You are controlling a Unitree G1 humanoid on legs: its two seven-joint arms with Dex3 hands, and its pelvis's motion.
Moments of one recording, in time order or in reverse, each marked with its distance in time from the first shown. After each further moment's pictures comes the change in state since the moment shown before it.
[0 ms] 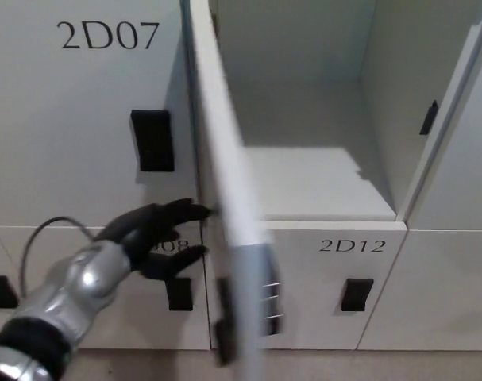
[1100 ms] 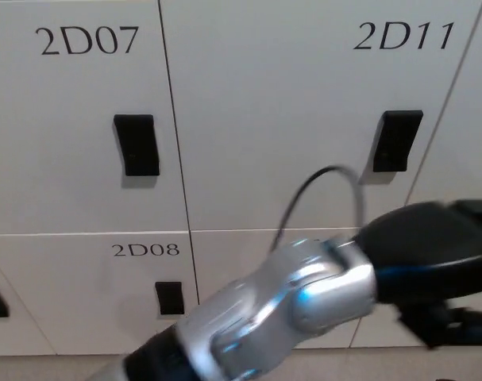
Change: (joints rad) left_arm 0.067 -0.206 -0.295 -0.964 0.102 0.149 -0.229; right_arm -0.027 0.003 -0.009 0.000 0.001 -0.003 0.001
